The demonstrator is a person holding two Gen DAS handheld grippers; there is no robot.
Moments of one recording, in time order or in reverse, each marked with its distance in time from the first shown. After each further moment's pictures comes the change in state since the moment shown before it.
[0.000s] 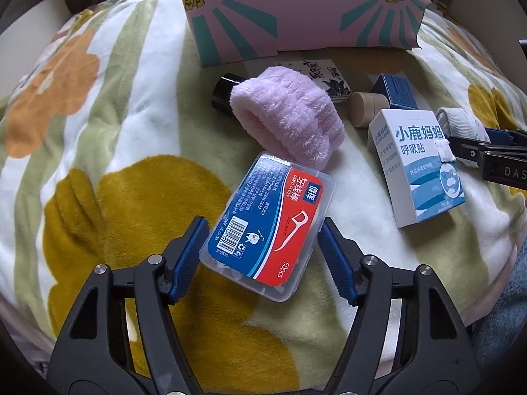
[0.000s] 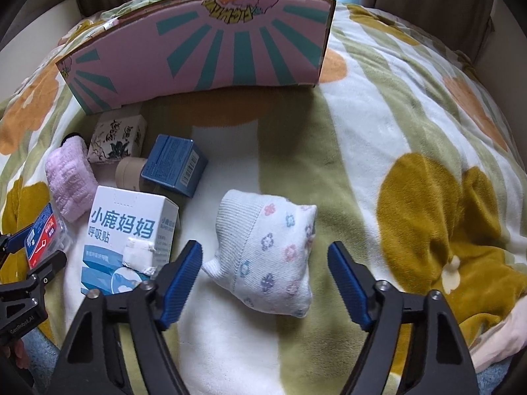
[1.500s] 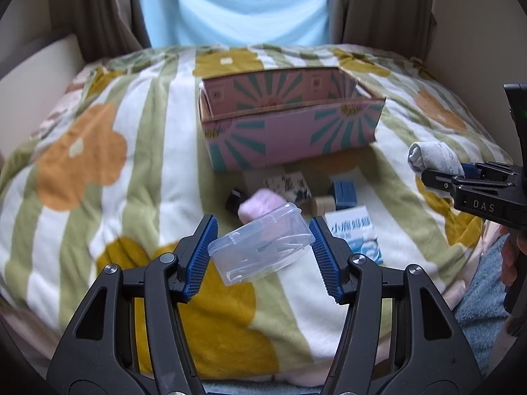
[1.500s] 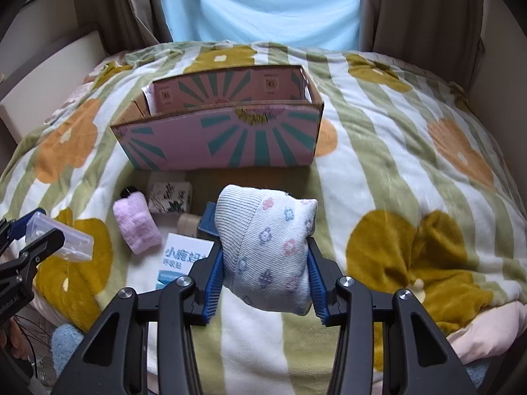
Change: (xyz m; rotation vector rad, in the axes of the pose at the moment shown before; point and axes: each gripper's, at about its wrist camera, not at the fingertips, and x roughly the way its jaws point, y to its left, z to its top) left arm -0.133 0.006 0.044 -0.005 -0.272 -0.053; right arm -0.112 0.004 0.025 -0.010 -0.195 0.053
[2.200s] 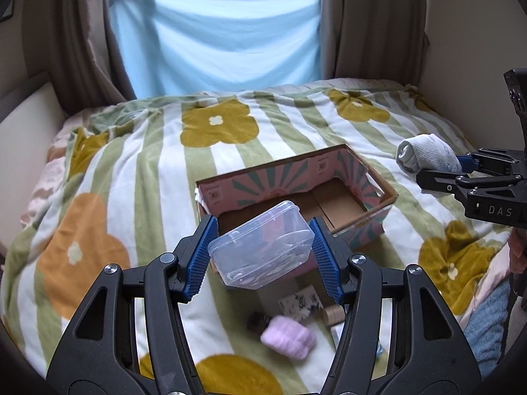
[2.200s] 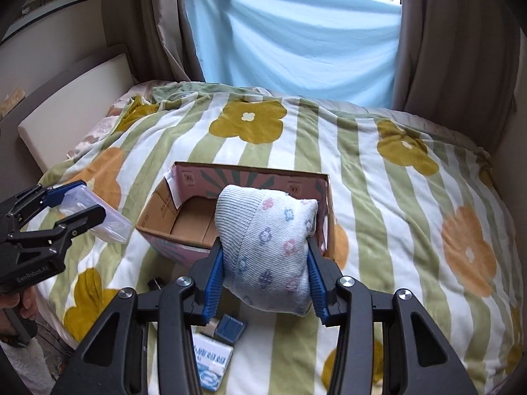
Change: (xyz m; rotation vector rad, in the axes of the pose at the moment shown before) left arm 0.034 0.022 0.175 0.062 -0.060 -0.050; right arm -0.010 0.001 0.166 -0.100 -0.070 0.104
